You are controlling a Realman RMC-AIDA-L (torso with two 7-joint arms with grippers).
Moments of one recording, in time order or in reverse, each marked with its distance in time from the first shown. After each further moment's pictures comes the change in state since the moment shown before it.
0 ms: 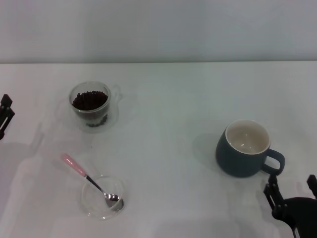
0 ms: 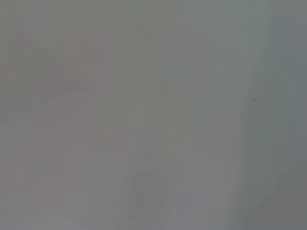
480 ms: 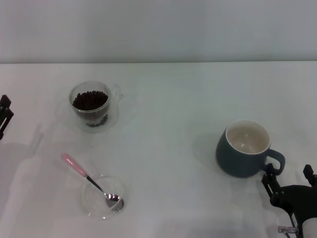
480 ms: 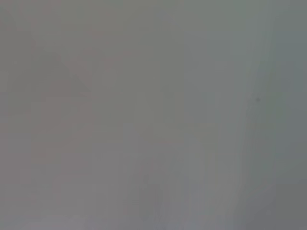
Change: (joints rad) left arm 0.005 -0.002 -0.003 0.000 -0.002 -0.002 -0.003; right arm 0.044 -0.007 0.091 -0.034 0.003 0.112 0.000
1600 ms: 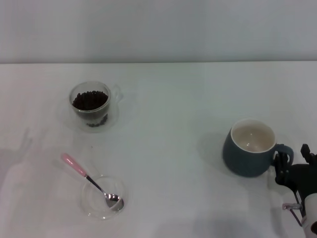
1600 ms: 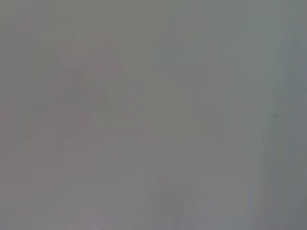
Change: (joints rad) left arm 0.049 0.002 0.000 0.020 -0.026 -0.051 -0.014; right arm 0.082 -0.005 0.061 -0.116 -0.009 0.053 0.062
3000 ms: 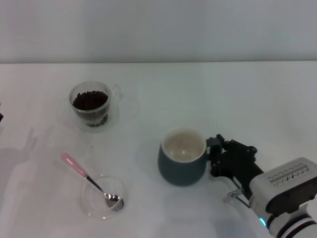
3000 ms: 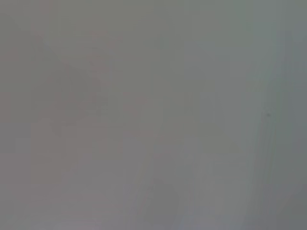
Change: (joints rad) left arm -0.015 -0.007 0.000 -0.016 0.002 -0.001 -0.007; right arm 0.190 0.002 0.018 -0.149 -0.300 0.338 0.235
